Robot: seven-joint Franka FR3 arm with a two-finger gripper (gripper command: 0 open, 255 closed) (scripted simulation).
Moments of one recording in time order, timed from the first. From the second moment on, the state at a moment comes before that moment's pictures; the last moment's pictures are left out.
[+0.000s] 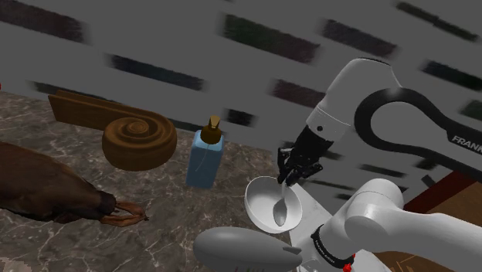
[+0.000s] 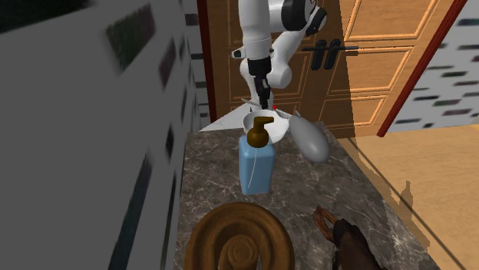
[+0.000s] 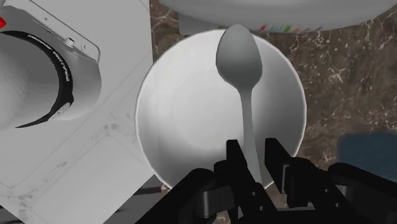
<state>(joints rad) 0.04 -1.16 0.27 -2.81 0.46 1.67 0.81</state>
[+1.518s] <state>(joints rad) 0.07 -1.16 0.33 -2.97 0.53 1.83 0.78</state>
